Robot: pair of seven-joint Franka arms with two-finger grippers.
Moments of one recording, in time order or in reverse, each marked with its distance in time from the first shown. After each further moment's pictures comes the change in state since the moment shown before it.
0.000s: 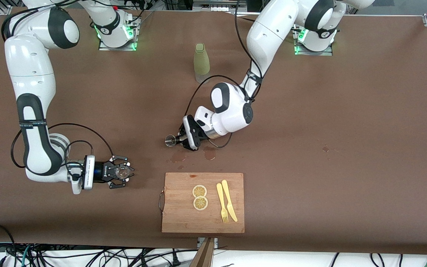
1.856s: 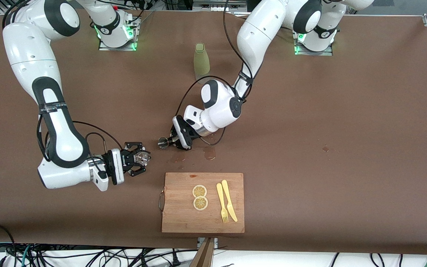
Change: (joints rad) left arm -0.079 0.095 0.092 0.124 0.000 0.045 -0.169; right arm 0.006 -0.080 0.215 0.019 -0.472 -0.027 0.402
